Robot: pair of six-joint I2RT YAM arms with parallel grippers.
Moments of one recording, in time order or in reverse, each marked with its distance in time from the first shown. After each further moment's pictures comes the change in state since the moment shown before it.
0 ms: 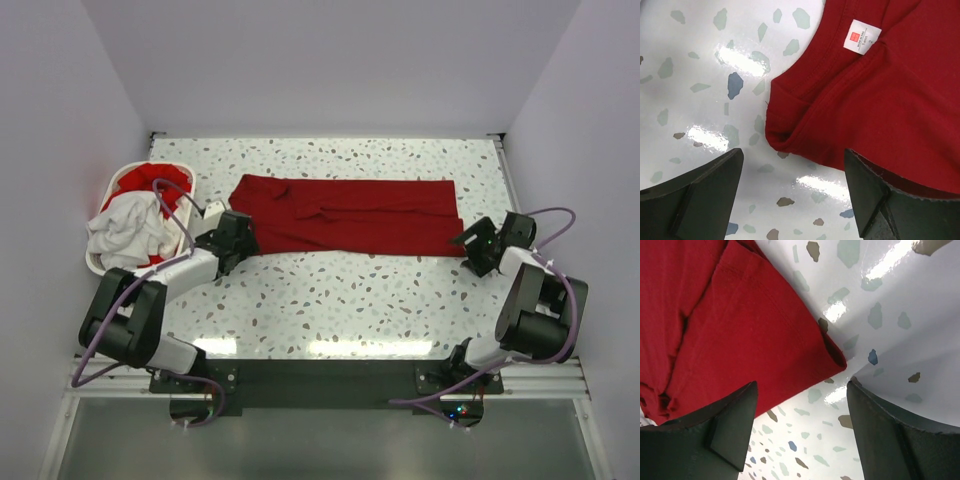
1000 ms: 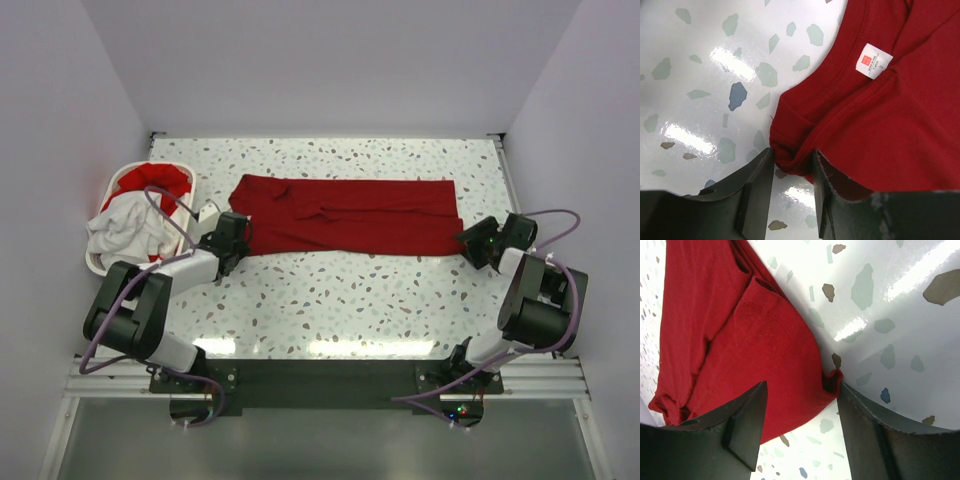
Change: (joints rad) left arm 0.027 0.055 -0.032 0.121 -0.020 -0.099; right arm -0.015 0.069 -0.032 0.210 -0.036 0.065
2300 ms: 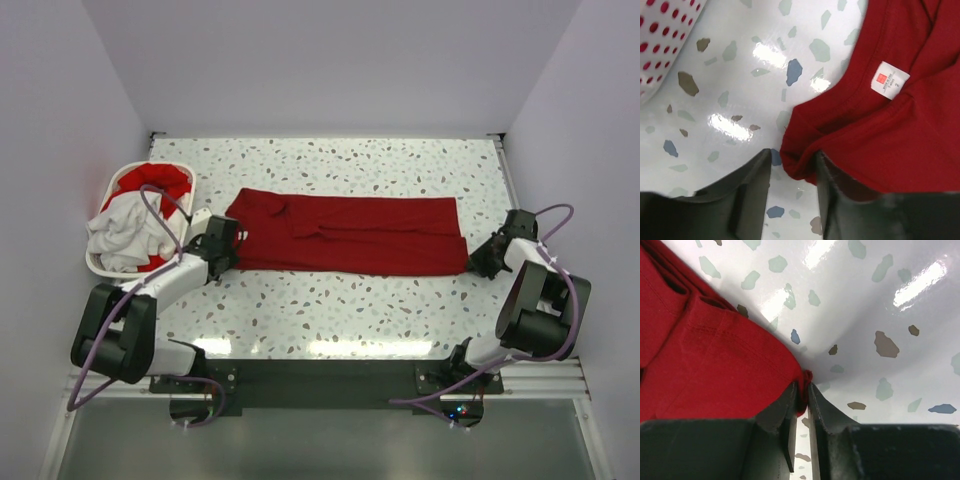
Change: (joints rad) left arm 0.043 -0.125 -0.002 -0.237 0.006 0.119; right arm 0.000 -0.056 0.122 -0.484 0.227 -0.183
